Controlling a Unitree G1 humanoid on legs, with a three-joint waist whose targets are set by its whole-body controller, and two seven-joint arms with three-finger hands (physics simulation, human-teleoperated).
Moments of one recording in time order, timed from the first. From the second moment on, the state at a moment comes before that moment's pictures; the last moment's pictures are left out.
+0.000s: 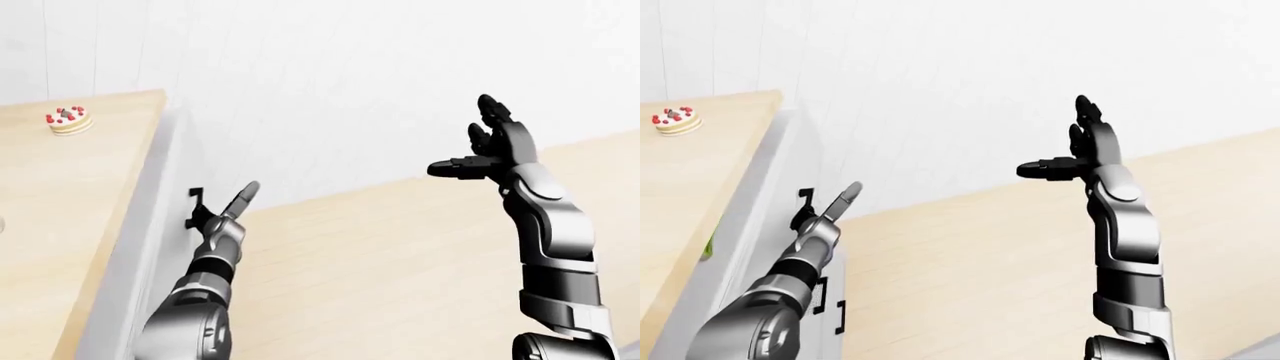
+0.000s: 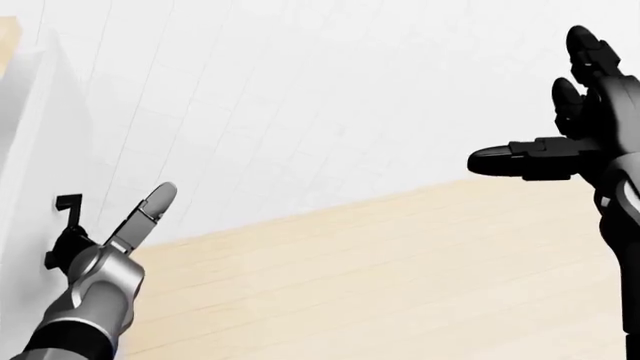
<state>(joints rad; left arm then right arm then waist) -0.85 0.18 0.25 1.23 -0.70 -0.03 0.55 -0.60 -0.41 -0.26 0.10 0.14 0.59 0.11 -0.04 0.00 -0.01</state>
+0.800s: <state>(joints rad) -0.80 0.27 0.28 1.22 -0.76 -0.04 0.52 -0.60 -0.41 -0.26 0.09 0.14 0.60 0.11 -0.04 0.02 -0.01</state>
